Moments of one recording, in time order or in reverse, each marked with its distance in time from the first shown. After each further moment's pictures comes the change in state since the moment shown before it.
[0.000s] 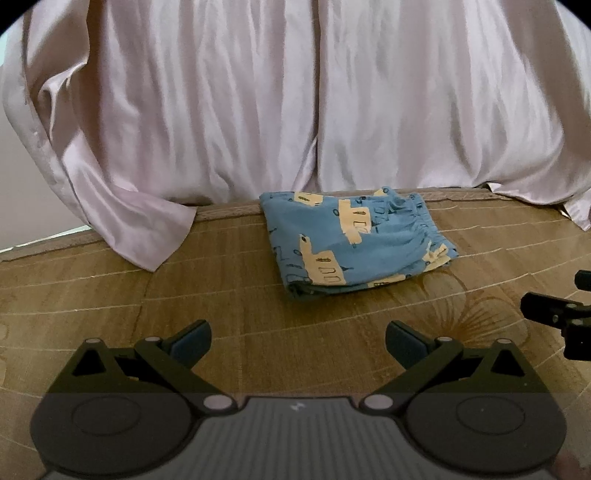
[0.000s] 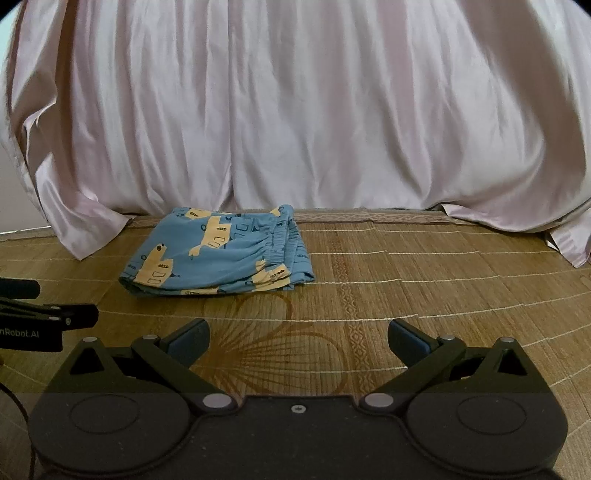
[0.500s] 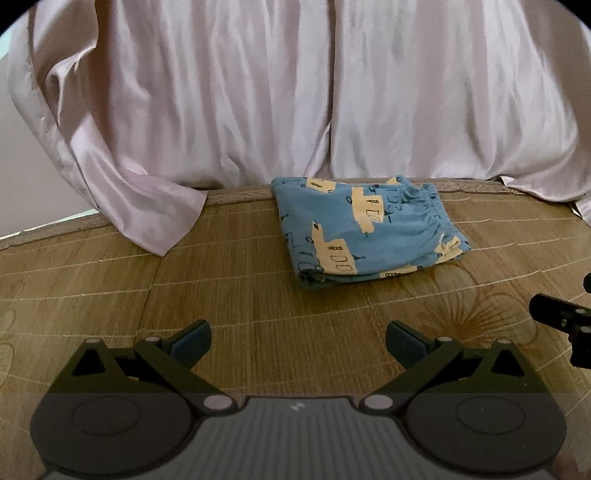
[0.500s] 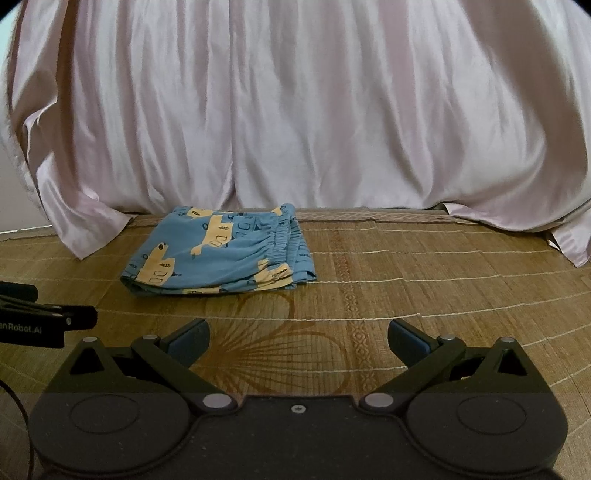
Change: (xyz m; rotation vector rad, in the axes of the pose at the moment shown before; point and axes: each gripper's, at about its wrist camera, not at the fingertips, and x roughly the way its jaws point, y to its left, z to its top) left arm 0.003 0.004 0.005 -0.024 0.059 0.019; right arm 0.000 -0.001 -0.001 0.000 0.005 0.005
